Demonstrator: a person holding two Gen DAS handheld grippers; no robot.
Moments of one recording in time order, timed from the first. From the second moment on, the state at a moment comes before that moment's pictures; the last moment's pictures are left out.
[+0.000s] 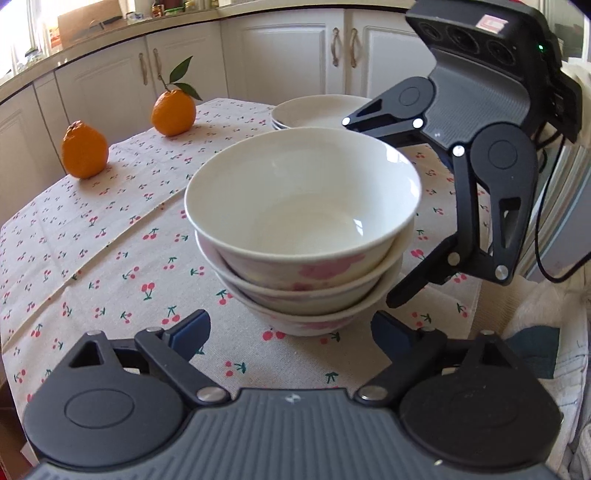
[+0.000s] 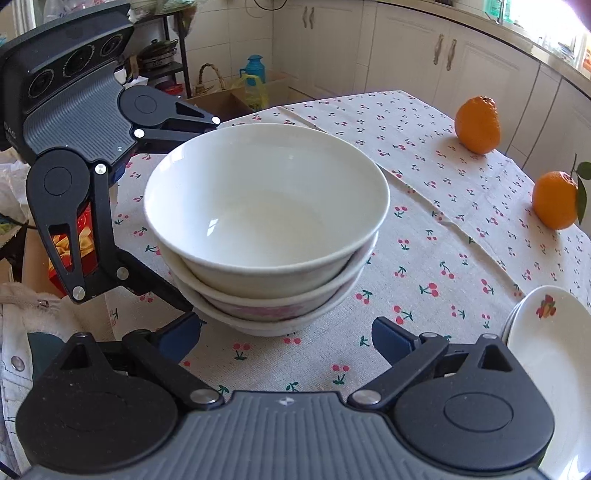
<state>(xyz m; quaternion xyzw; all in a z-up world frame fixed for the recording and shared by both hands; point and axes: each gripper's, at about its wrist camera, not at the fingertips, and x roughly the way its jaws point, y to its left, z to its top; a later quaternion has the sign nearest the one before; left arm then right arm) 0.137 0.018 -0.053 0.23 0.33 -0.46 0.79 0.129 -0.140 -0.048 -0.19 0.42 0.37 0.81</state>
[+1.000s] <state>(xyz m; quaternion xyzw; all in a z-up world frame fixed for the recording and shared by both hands) 0.161 0.023 -0.044 0.24 0.32 -0.56 0.73 0.145 -0.122 -0.035 -0.26 0.44 0.42 0.75</state>
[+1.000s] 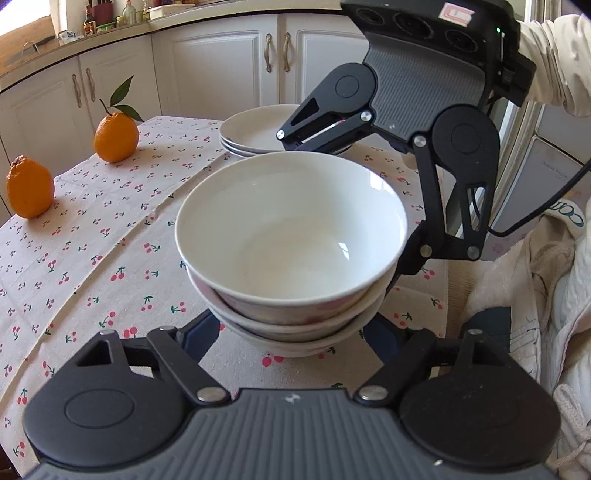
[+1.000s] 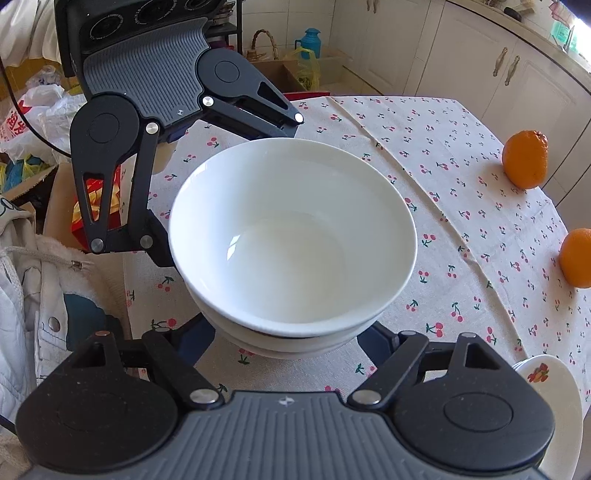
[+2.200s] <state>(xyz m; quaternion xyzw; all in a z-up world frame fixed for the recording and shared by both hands) 0.158 0.019 -0.038 0.22 0.33 -0.55 0.73 0.150 -0.128 -0.030 -0.24 0.44 0.42 0.75</state>
